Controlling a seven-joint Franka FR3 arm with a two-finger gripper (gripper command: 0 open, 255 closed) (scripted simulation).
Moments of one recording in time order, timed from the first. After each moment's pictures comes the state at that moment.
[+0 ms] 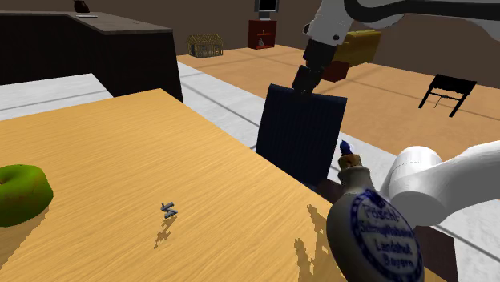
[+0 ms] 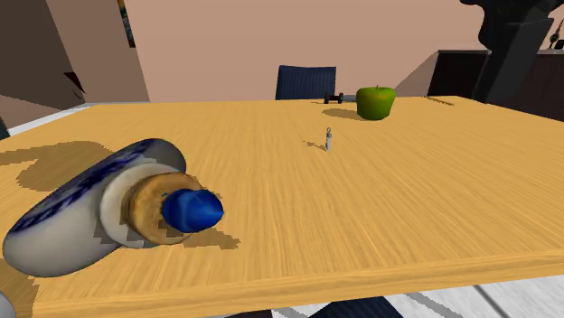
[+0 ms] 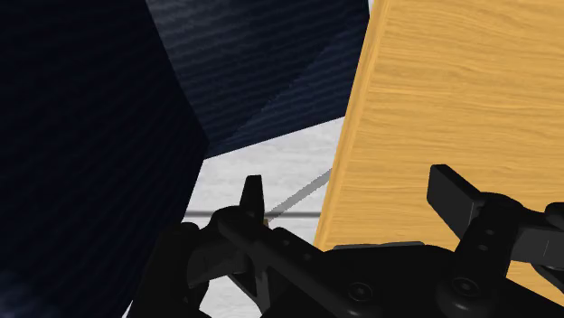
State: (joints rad) arm 0.01 -0.78 -0.06 -2.33 0.11 1.70 -0.06
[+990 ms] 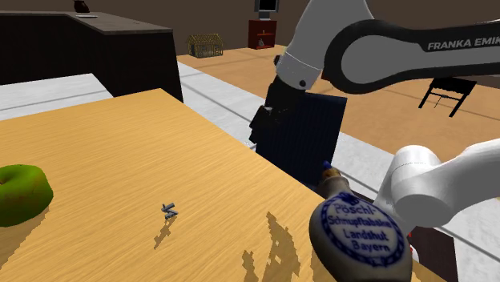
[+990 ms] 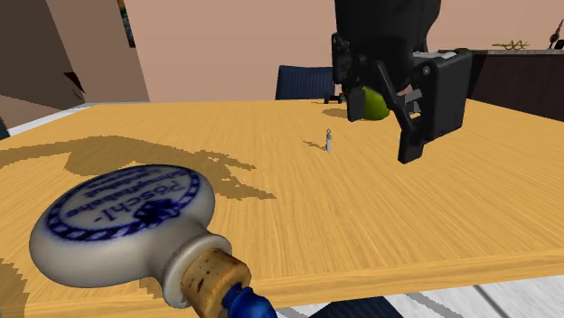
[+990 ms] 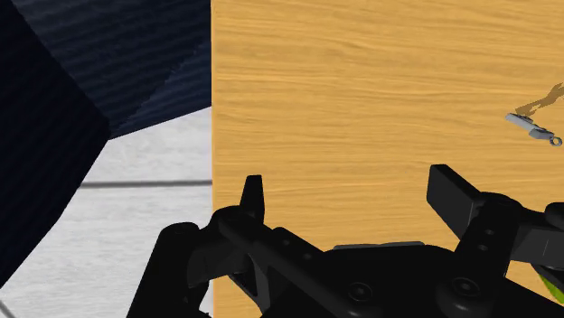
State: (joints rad) arm 0.11 -0.79 0.25 -2.54 0.27 2.11 0.20
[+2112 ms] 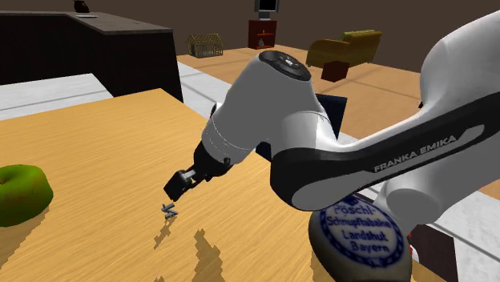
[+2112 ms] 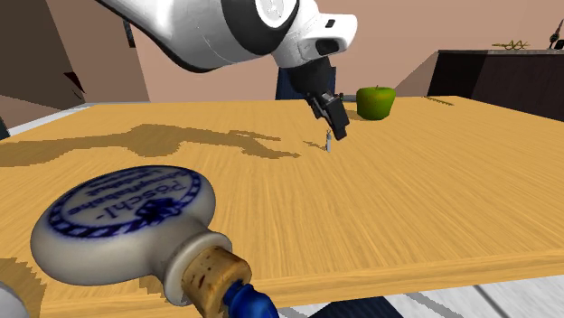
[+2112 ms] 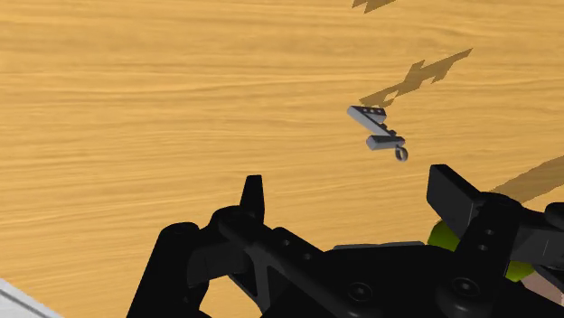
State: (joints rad) arm -0.07 -0.42 0.83 -2.42 0.16 2.64 0.69
